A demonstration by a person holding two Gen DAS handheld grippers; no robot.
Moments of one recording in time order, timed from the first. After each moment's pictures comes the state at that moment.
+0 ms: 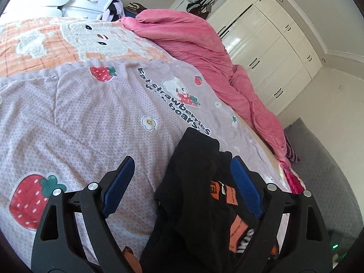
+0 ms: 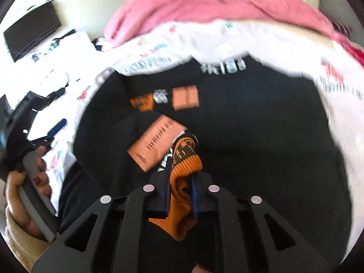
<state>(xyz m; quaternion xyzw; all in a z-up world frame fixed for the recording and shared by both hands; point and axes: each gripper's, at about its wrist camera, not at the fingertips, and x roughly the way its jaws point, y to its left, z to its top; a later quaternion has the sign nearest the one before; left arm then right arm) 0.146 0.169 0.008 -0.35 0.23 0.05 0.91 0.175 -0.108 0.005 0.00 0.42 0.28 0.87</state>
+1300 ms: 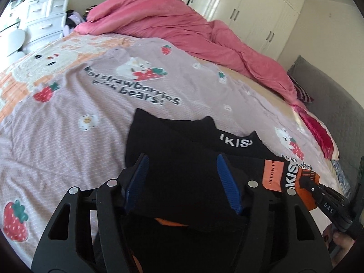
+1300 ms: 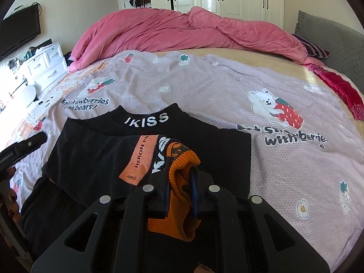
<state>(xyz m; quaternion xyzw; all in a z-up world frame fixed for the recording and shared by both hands) 0.224 0.066 0.022 -0.18 0.33 0.02 0.93 0.266 -0.186 0.025 -0.04 0.37 0.18 0.91</state>
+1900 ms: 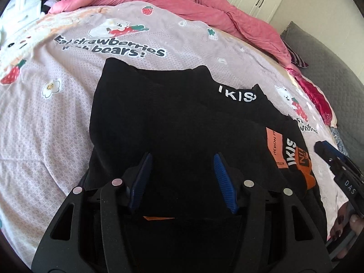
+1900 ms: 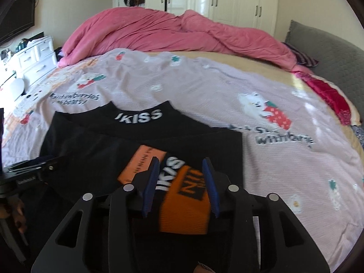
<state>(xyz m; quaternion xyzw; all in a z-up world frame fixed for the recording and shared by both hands) 0.247 0.054 -0.033 -0.15 0.43 -0.04 0.89 0.255 -0.170 0.015 -0.06 0.35 0.15 0.92</state>
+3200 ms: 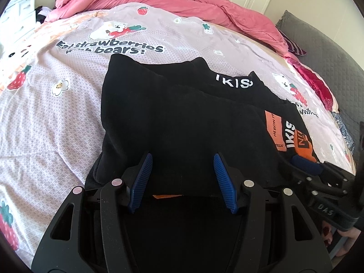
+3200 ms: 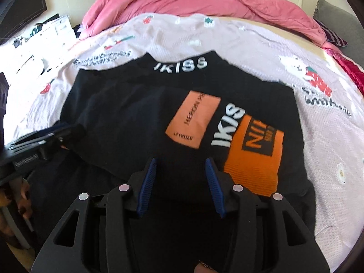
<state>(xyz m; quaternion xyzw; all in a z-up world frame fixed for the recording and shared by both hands) 0.227 0.052 -0.030 -0.11 0.44 -0.05 0.89 0.239 -0.134 -0.027 -0.06 0.45 0.21 0.87</state>
